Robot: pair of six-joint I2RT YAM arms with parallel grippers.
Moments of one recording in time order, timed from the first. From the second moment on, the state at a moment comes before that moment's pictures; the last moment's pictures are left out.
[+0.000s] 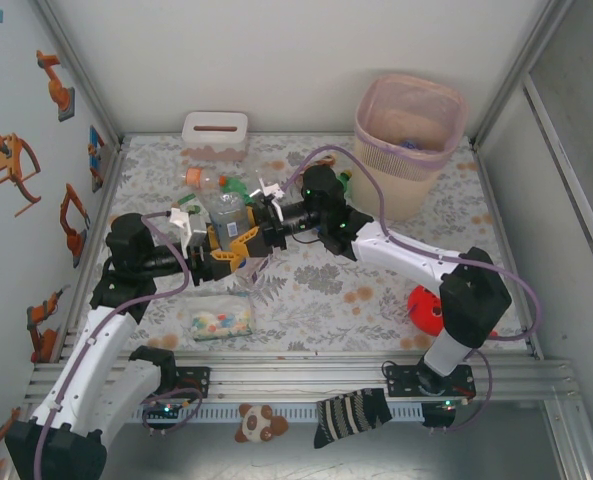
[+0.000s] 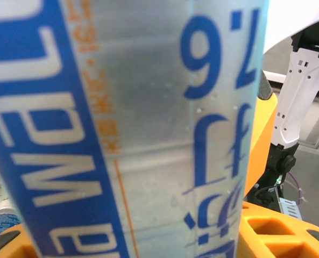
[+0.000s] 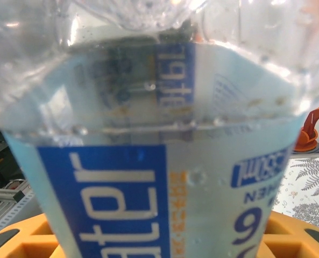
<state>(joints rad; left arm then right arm) -0.25 0.78 0.66 -0.15 1.11 0.10 0.83 1.66 1.24 0.38 -1.09 0.22</state>
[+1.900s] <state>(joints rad) -0.23 0.78 0.67 -0.26 0.84 0.11 0.02 1.88 2.14 -0.73 -0.33 0.47</state>
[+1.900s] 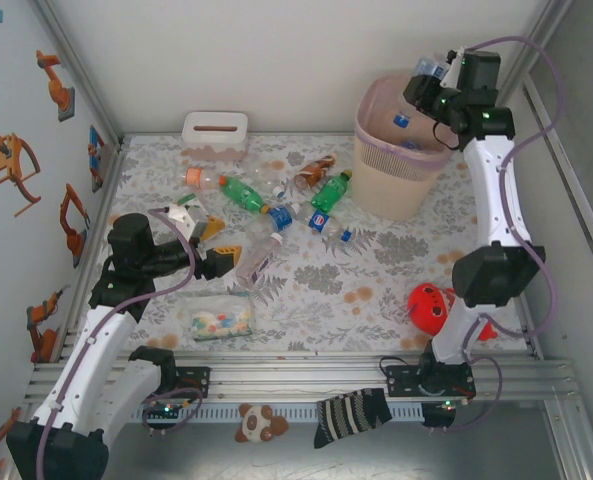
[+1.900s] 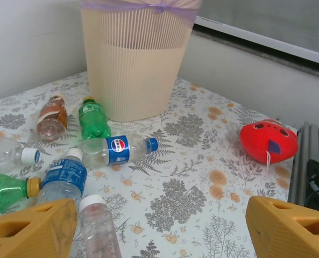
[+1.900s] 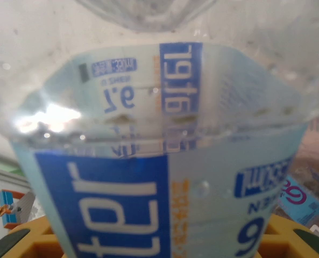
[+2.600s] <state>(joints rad) -0.23 0.78 0.70 -0.31 0.79 0.11 0.02 2.27 2.36 -0.96 -0.65 0.50</state>
